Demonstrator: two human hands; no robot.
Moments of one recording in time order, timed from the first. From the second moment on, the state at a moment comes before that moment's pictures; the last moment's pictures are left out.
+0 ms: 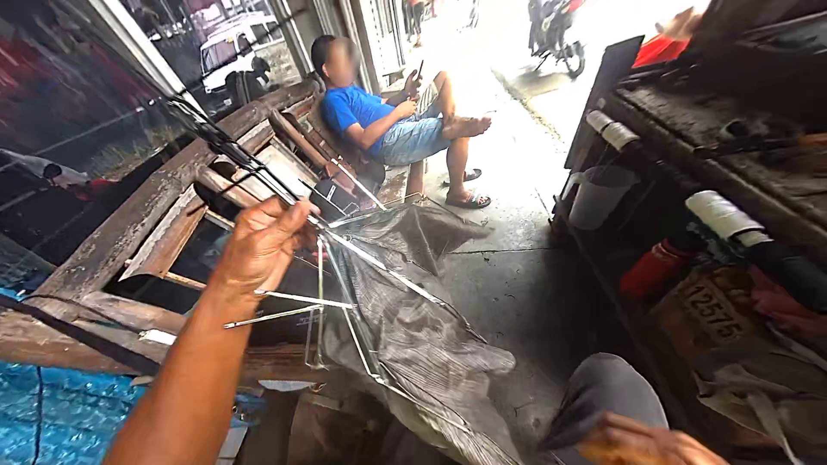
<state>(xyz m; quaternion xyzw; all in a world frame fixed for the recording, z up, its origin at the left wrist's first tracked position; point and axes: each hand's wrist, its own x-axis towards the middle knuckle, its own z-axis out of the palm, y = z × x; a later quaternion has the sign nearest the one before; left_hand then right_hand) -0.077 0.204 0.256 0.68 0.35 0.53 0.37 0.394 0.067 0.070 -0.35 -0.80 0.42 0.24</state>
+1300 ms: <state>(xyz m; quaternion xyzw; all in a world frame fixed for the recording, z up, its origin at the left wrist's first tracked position) -0.104 0.142 0.289 0.81 0.31 0.35 0.34 0.206 0.208 0.323 0.09 -0.62 0.51 0.59</state>
